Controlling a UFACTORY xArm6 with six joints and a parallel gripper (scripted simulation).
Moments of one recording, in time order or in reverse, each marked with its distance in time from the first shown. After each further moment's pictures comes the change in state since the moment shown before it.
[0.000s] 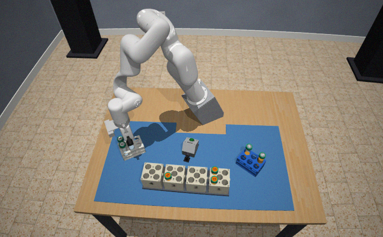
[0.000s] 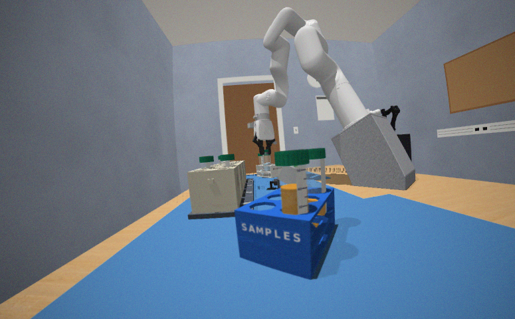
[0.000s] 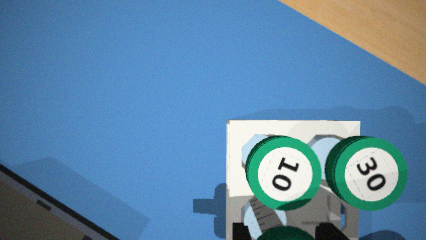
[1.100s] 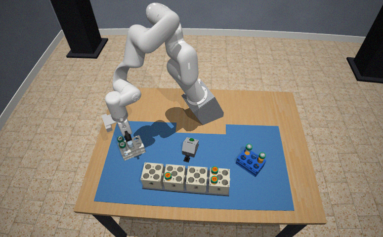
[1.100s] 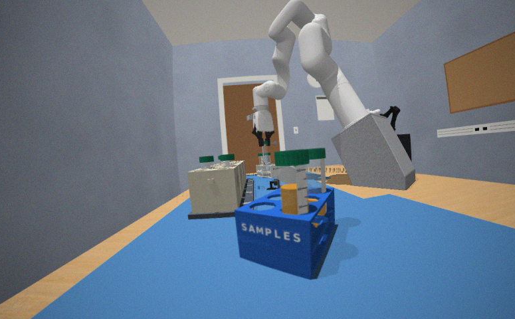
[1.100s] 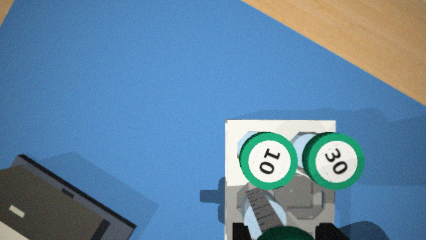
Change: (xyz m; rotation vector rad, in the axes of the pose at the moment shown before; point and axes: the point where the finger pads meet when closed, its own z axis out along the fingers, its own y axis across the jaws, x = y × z) arm 0.000 0.000 -0.042 0.000 0.000 0.000
